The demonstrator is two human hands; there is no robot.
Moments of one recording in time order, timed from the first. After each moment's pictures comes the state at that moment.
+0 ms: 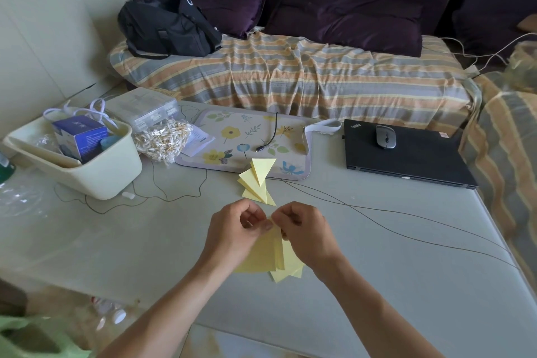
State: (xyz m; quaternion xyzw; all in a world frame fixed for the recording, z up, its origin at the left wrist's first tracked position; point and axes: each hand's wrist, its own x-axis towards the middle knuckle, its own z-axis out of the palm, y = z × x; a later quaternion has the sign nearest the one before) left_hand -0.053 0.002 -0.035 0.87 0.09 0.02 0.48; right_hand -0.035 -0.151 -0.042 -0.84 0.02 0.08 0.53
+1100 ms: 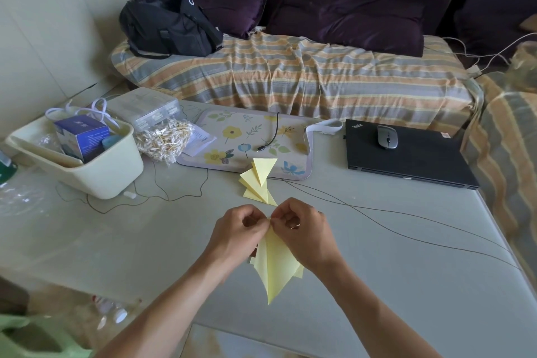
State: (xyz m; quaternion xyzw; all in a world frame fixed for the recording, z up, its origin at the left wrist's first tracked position) left_hand -0.057 0.000 -0.025 0.83 0.14 -0.08 0.53; right_hand -0.038 -0.150 -0.047 -0.87 -0.07 -0.01 0.49
